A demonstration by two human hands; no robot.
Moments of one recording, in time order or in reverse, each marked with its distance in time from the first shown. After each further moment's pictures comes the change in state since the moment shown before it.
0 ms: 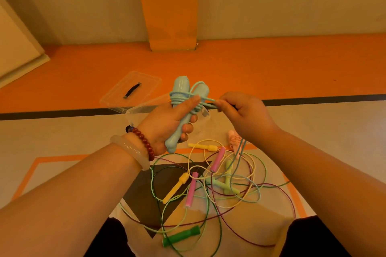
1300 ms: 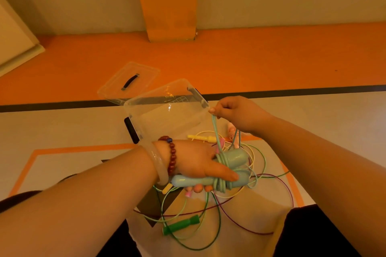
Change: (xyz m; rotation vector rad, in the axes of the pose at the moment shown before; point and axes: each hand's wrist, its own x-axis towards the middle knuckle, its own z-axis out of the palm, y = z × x) left_hand -0.008 -0.042 0.027 0.855 -0.660 -0.429; right_hand 0.002 0.010 0.010 0.091 -0.405 0.428
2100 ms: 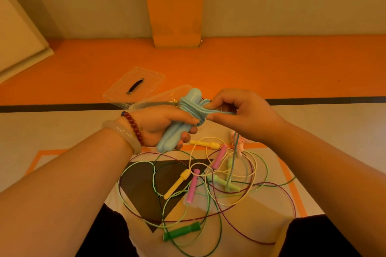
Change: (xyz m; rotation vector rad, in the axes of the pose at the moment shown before) left_hand -0.039 -0.022 -0.066 -0.800 0.176 0.194; right_hand -0.027 -0.041 -0.013 0.096 0.095 -0.407
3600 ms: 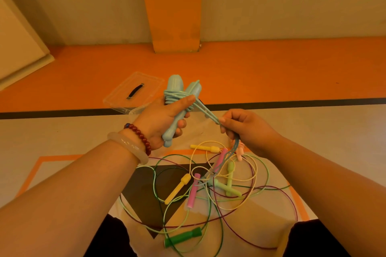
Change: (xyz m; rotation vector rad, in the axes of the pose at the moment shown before) left_hand 0.003 0.003 0.018 -0.068 0.461 0.460; right_hand -0.009 0.043 0.014 0.403 0.051 0.394
